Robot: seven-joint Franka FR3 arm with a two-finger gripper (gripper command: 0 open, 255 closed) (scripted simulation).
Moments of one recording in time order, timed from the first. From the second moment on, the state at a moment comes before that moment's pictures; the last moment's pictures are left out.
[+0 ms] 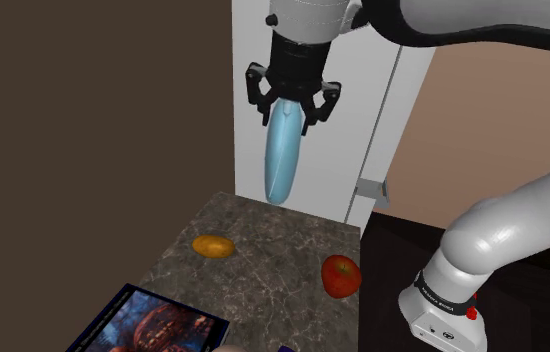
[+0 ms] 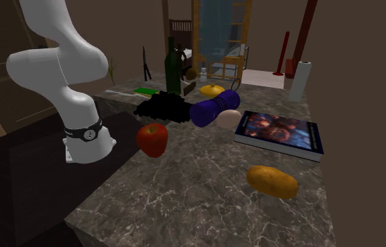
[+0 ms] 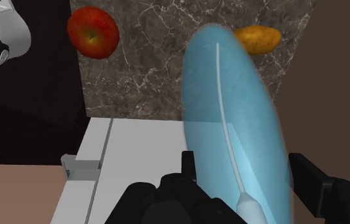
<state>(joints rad) -0.24 -0.45 0.82 -1.74 -0.06 1.53 1.60</state>
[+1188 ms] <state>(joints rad) -0.13 -0.60 0.95 -1.79 0.08 1.44 1.80</state>
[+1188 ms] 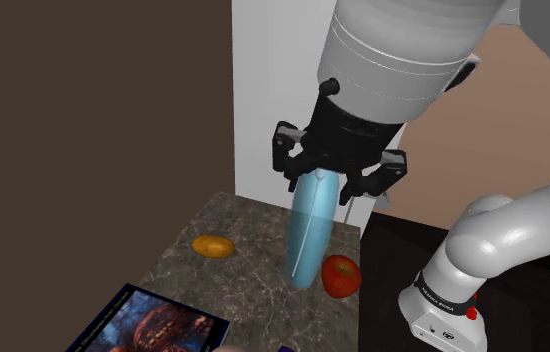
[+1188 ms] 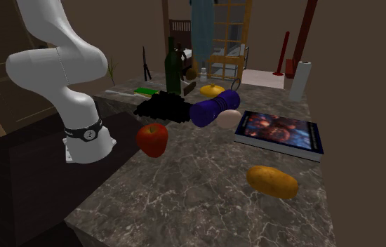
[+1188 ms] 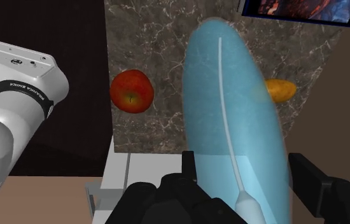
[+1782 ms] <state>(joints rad) -0.09 -0.64 0.95 -1.94 0.11 1.55 1.81</state>
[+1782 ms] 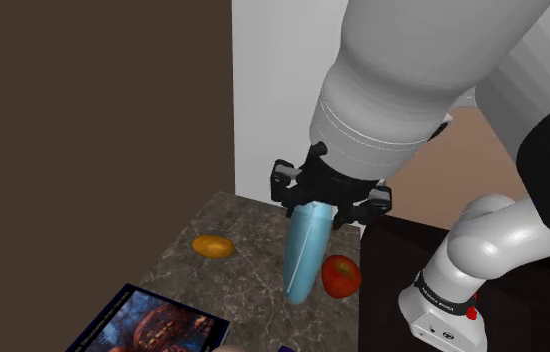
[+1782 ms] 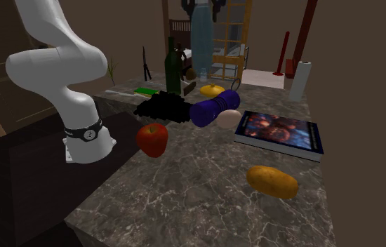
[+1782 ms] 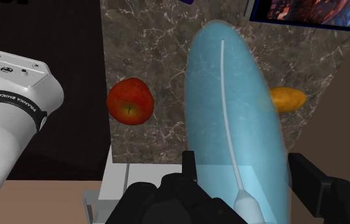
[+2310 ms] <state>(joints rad) -0.07 -0.67 0.97 -2.06 0.13 1.64 1.83</state>
